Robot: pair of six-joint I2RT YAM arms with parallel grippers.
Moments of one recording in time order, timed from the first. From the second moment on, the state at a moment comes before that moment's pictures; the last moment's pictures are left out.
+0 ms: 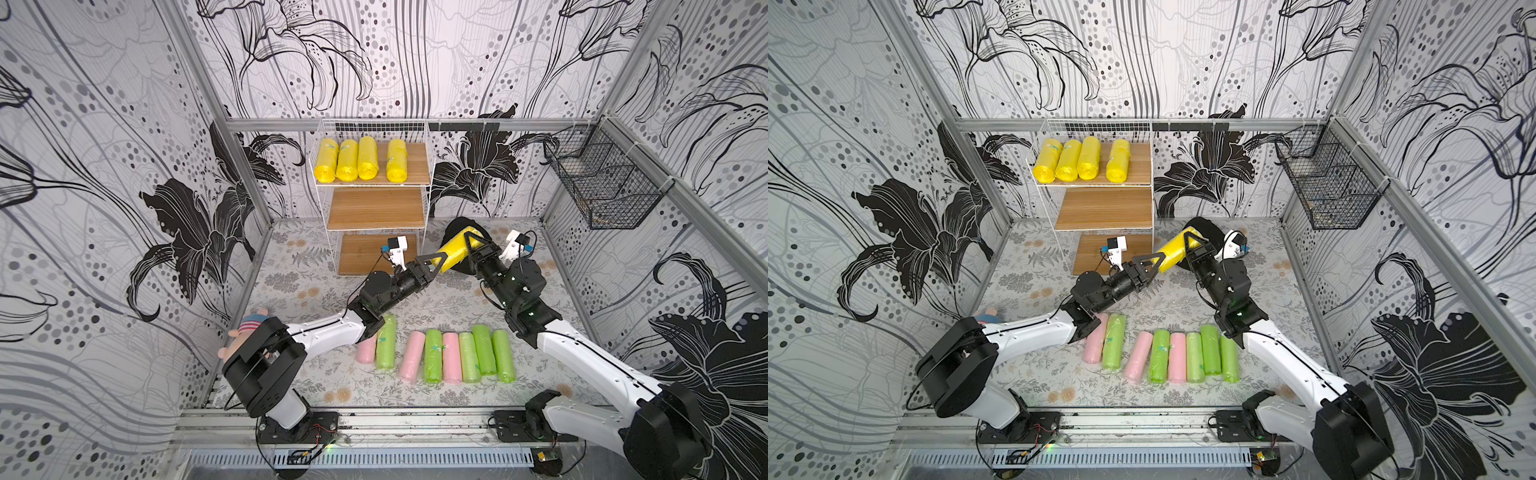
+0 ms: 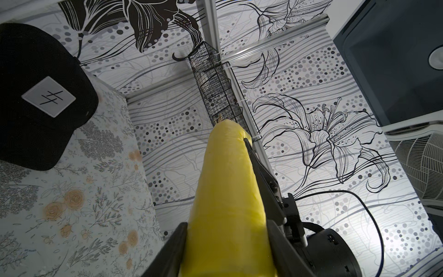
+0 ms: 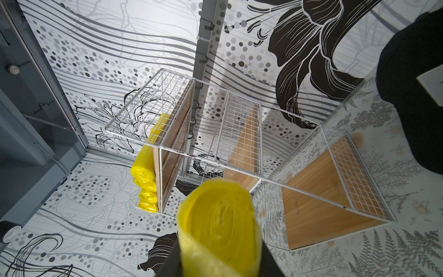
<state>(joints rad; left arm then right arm) -0.76 1.58 0.86 0.95 0.15 -1.31 0.49 1.13 0.75 0.46 0.10 1.27</state>
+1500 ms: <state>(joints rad) -0.77 1.67 2.02 -0.46 -0.61 -0.11 0.50 0.97 0.83 0.12 0.23 0.95</state>
